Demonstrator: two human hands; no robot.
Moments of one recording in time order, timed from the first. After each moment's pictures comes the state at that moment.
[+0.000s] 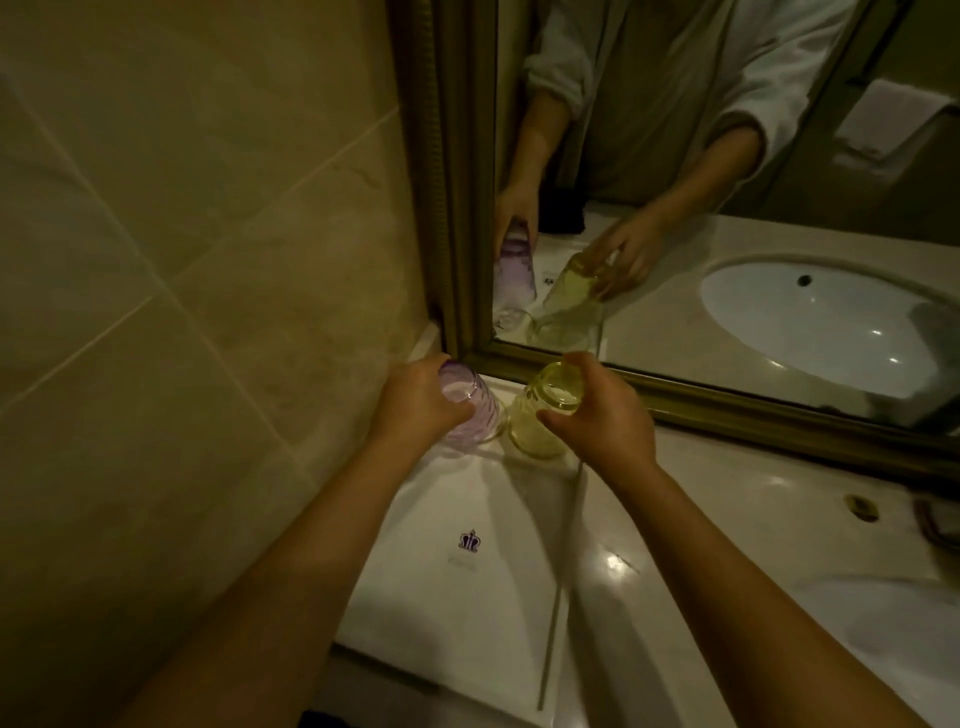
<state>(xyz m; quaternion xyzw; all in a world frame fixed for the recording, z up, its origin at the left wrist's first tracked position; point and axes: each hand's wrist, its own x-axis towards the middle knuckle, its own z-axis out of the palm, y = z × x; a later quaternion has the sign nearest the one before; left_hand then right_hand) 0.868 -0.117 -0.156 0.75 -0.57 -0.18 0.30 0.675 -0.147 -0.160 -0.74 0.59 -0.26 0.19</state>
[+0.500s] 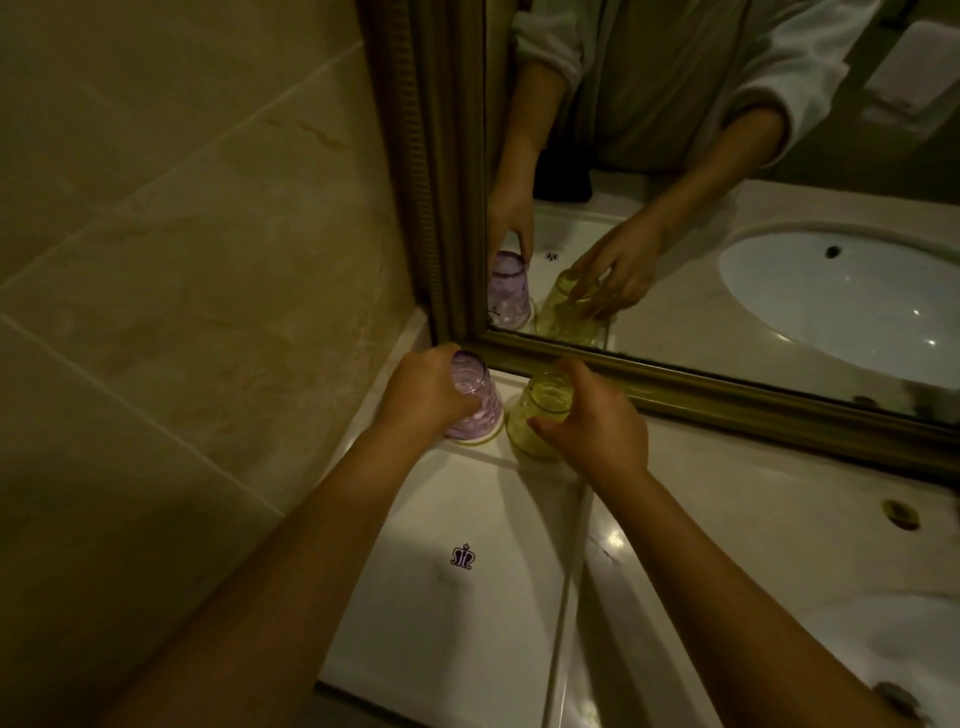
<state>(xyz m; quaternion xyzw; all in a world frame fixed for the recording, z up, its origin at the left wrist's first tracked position) 0.868 -0.162 -0.190 0.76 -0.59 -0.19 0.22 0.683 -0.172 -0.203 -0.75 0.59 -0.23 0.19</state>
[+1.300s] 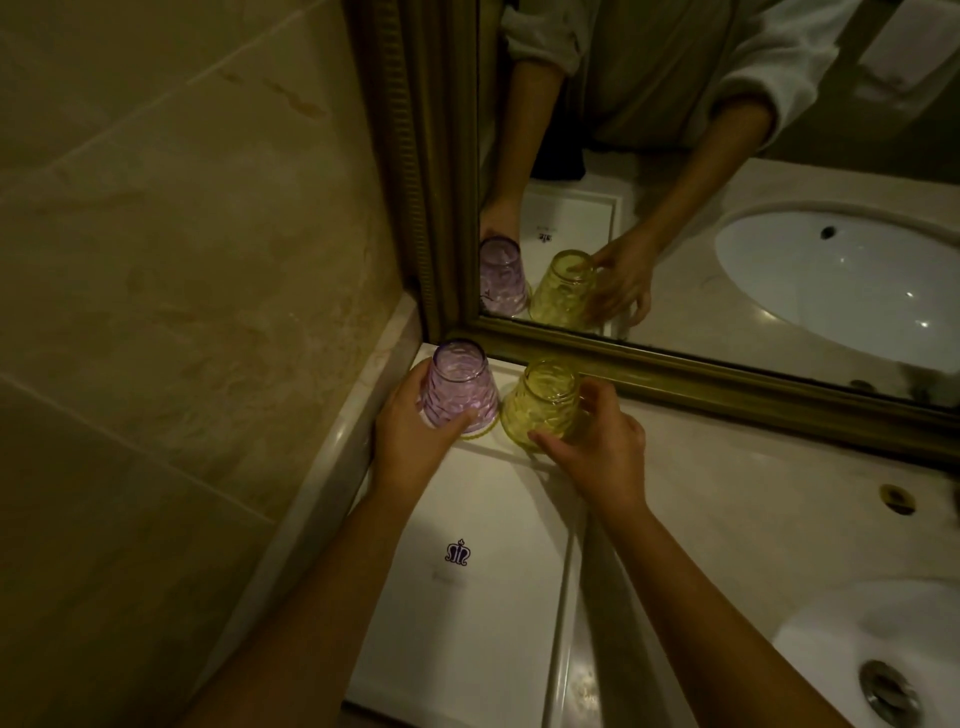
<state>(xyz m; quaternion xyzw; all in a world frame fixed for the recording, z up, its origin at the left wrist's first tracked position) 0.864 -0.132 -0.263 0.71 -0.45 -0.25 0.47 0.672 -0.156 -0.245 -0.67 0.60 -0.34 0.28</state>
